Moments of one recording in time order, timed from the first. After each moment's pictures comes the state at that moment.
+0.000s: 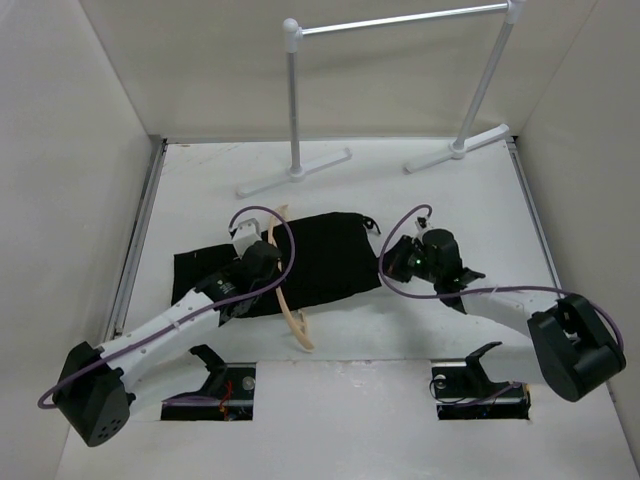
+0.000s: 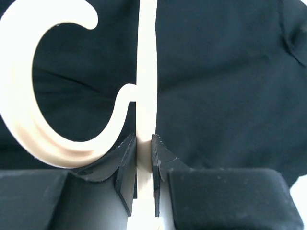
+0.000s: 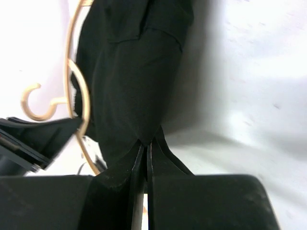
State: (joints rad) left arm -0.73 0.99 0.60 -0.40 -0.44 -0.88; right arm 0.47 1.30 0.46 0.37 -0.34 1.03
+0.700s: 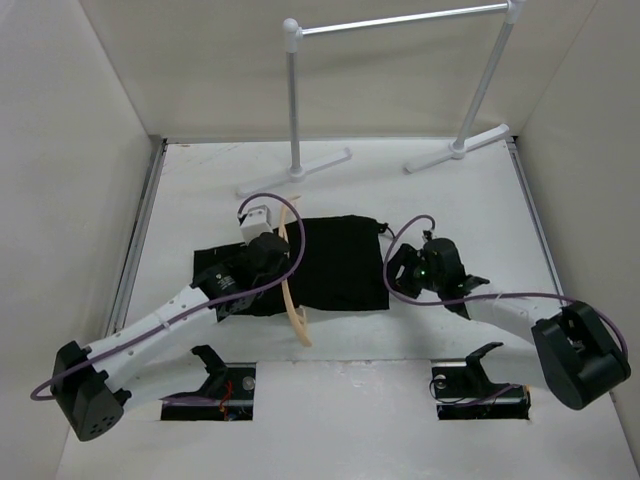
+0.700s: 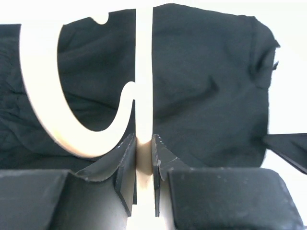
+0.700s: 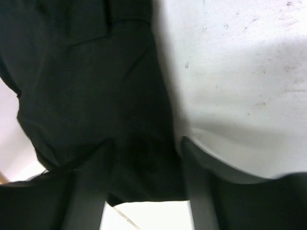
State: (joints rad) left arm -0.80 0.98 0.74 -0.51 -0.48 -0.81; right arm 0.46 1.26 0.39 0.19 -0.26 0.96
